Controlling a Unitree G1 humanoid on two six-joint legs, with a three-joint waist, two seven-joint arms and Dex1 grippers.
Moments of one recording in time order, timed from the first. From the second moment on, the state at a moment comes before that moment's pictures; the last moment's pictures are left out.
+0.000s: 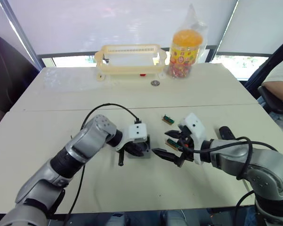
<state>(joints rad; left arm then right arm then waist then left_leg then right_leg) -0.79 0.59 -0.52 -0.19 -0.03 0.88 -1.29 -0.44 -0.65 -0.02 -0.74 0.88 1.30 0.29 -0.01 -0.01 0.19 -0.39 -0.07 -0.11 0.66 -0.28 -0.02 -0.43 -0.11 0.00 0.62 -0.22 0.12</state>
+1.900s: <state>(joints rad) -0.95 0.69 -0.11 0.47 -0.21 1.41 -0.56 -0.57 -0.80 0.18 -0.64 0.73 1.04 0.73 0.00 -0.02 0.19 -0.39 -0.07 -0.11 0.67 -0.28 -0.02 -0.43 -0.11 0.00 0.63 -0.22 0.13</state>
